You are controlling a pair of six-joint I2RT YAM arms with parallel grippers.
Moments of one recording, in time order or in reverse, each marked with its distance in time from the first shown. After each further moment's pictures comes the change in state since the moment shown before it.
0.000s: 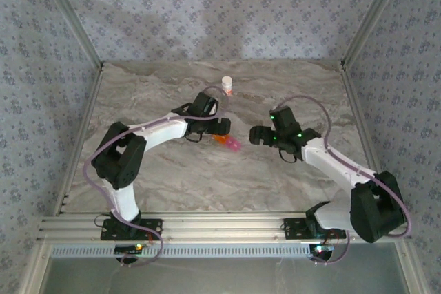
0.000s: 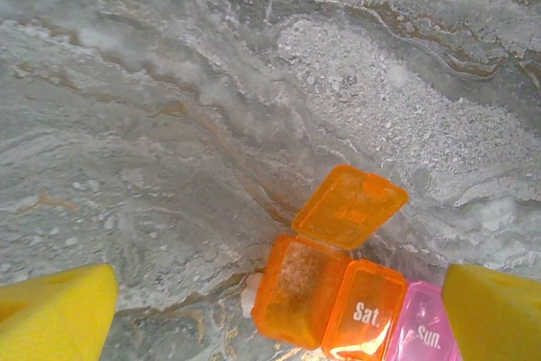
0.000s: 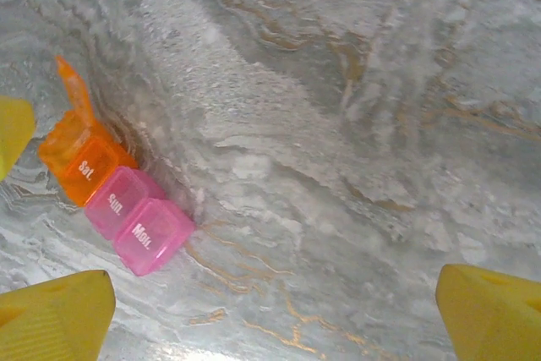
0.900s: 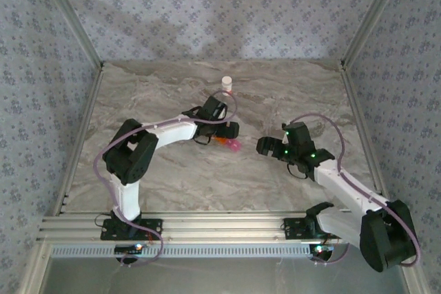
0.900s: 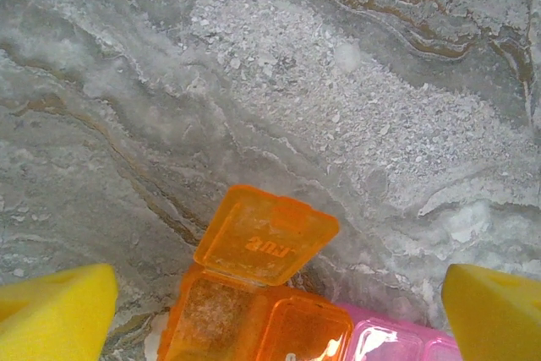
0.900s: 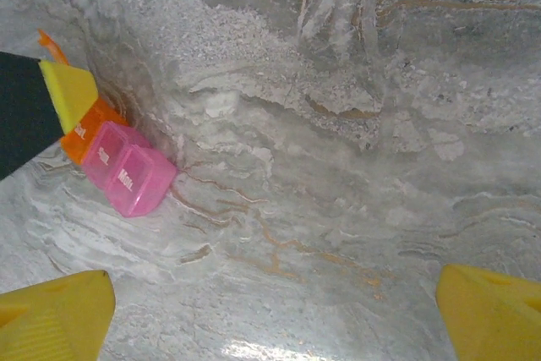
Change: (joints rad) left arm -0.057 0.079 0.036 0.048 0.017 -0.044; right arm -0.059 -0.213 -0.237 0.108 -0.143 0.093
